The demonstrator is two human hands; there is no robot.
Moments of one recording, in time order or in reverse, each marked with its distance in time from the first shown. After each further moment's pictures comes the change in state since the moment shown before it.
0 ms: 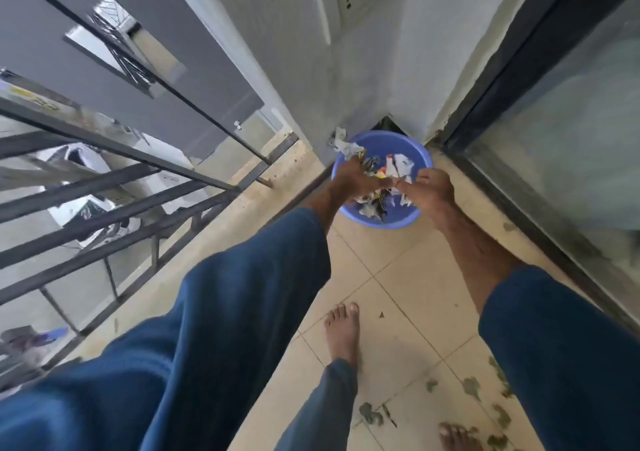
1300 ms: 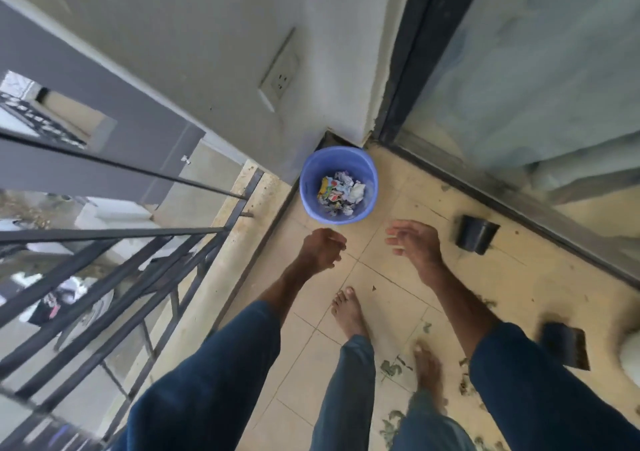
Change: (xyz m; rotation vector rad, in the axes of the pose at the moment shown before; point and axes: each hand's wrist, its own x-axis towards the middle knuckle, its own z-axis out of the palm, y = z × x) left_hand -0.143 -0.030 -0.020 -0.219 -0.361 -0.259; right_hand -0.181 0.006 -0.055 0.627 0.054 0.363
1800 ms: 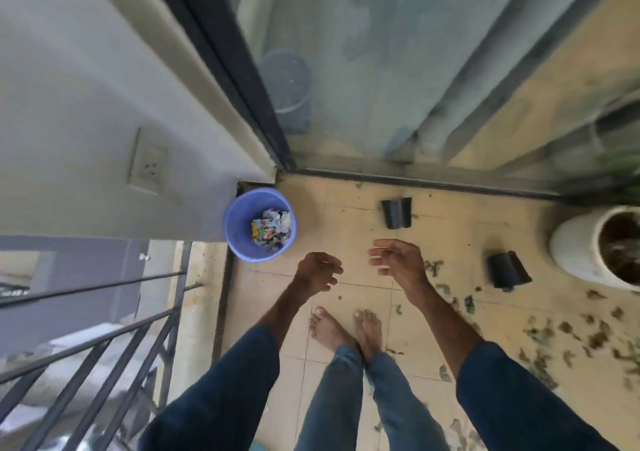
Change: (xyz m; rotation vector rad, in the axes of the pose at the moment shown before) left_hand -0.044 0.044 0.137 0.222 -0.233 0.131; right_hand -0.084 0.035 -0.132 0.324 0.222 -0.002
